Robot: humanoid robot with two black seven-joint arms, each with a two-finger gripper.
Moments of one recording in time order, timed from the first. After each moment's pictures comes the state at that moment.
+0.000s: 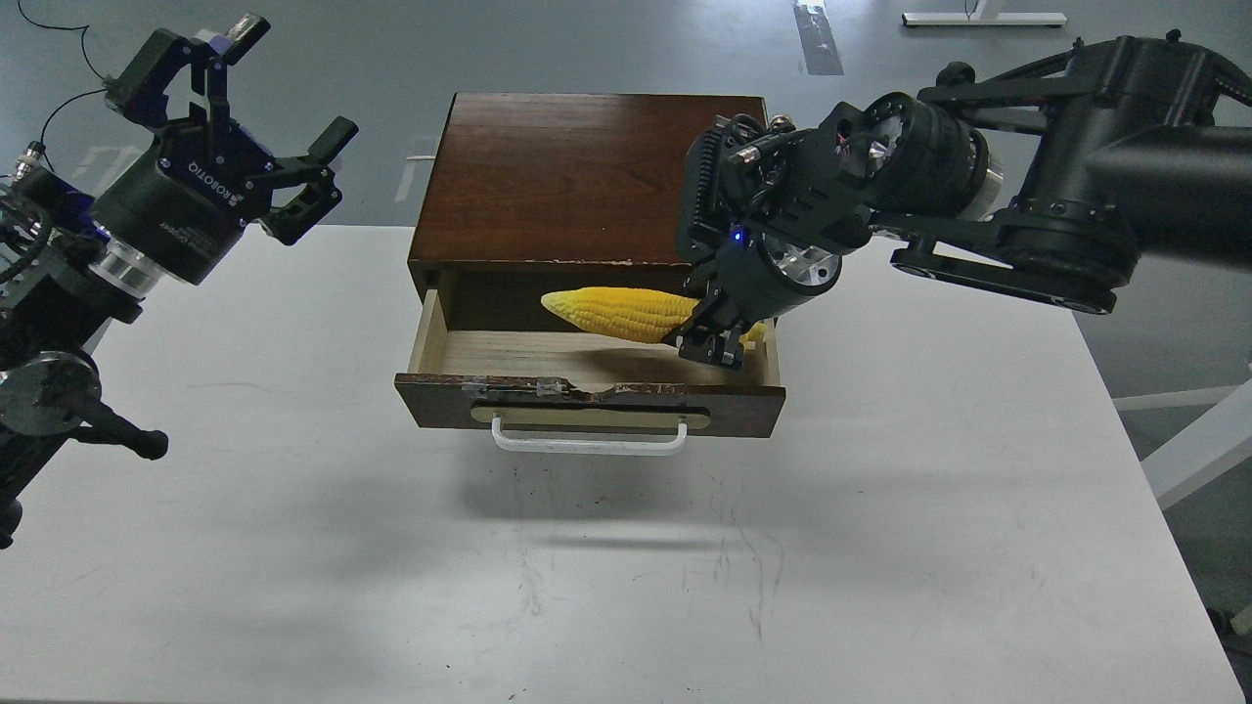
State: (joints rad) left arm -0.55 0.73 -0.88 -1.27 0.31 -0.48 -0.48; right arm 1.69 -0.28 -0.35 1.17 -1.84 0.40 0.49
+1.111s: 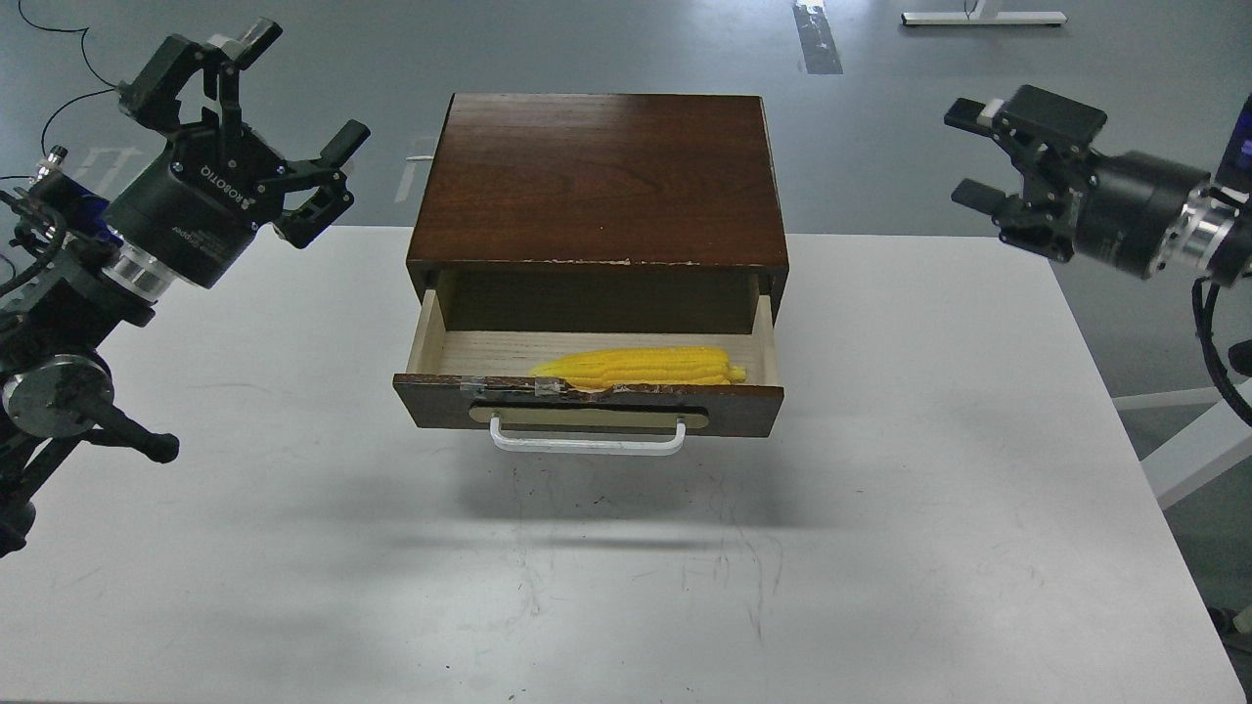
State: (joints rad) left arm -0.56 0.71 -0.87 -1.26 0.36 -0.48 -0.49; right arm 1.07 -0.93 -0.04 1.11 -0.30 0.36 0.49
